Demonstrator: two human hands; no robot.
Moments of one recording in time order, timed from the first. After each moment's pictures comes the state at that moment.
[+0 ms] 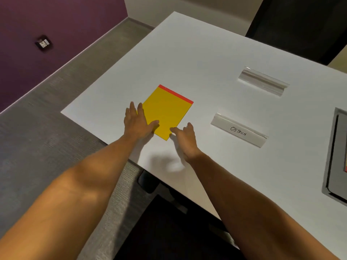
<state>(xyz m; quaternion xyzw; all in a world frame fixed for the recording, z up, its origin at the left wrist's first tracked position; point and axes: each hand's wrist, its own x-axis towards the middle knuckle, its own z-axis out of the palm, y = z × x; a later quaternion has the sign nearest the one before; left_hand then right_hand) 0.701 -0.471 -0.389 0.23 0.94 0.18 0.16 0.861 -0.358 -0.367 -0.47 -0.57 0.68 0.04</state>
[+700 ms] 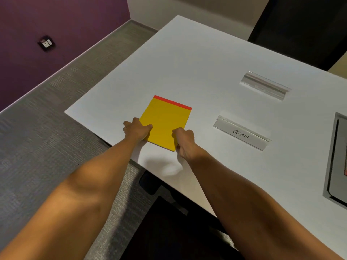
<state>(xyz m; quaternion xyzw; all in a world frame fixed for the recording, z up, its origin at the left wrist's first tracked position) 0.694 -0.482 -0.396 0.04 0.92 0.25 0.29 0.827 -0.364 -0.385 -0.56 -0.49 0.66 0.01</state>
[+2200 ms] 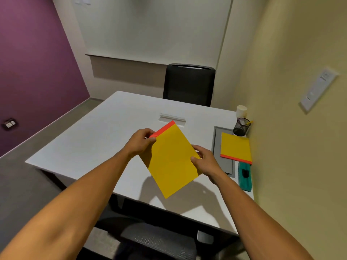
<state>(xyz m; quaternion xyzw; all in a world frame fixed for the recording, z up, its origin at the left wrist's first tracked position) 1.027 -0.393 -0.147 0.44 0.79 0.36 0.22 1.274 -0.273 -0.177 -0.36 -0.71 0.58 0.19</state>
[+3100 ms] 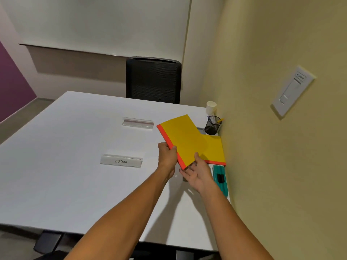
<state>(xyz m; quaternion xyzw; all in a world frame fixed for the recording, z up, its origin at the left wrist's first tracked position) 1.170 -0.193 -0.207 0.18 0.63 0.63 0.42 1.281 -0.181 -0.206 -0.47 -0.18 0.79 0.35</state>
